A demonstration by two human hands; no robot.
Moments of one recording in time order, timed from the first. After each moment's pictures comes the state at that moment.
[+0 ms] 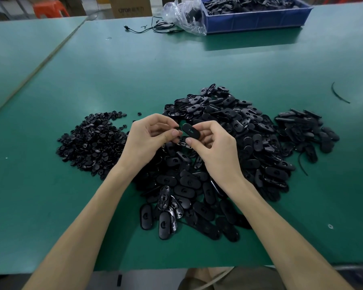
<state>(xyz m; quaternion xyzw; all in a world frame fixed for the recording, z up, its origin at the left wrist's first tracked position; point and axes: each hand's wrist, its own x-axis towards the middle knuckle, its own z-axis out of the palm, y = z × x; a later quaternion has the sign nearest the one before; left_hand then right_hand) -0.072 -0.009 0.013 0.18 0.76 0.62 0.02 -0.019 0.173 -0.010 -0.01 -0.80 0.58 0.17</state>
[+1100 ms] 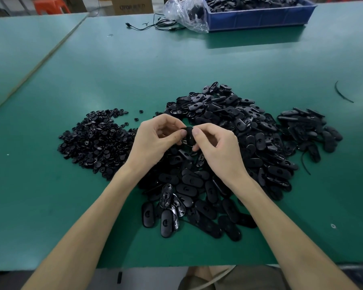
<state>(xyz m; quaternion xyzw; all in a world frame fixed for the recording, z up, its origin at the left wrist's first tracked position) -0.064 0.000 0.013 0.20 0.79 0.58 -0.01 -0.017 0.175 -0.005 0.01 -0.80 0.58 0.15</state>
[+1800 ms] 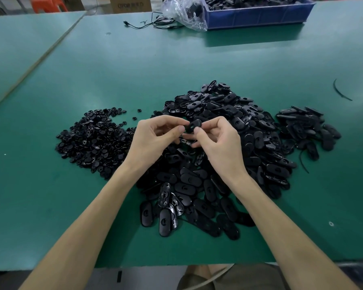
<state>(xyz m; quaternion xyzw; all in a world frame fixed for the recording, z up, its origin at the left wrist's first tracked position) -0.063 0.002 0.014 0.19 0.78 0.60 0.00 -0.019 0.176 -0.008 -0.03 -0.73 0.67 0.14</state>
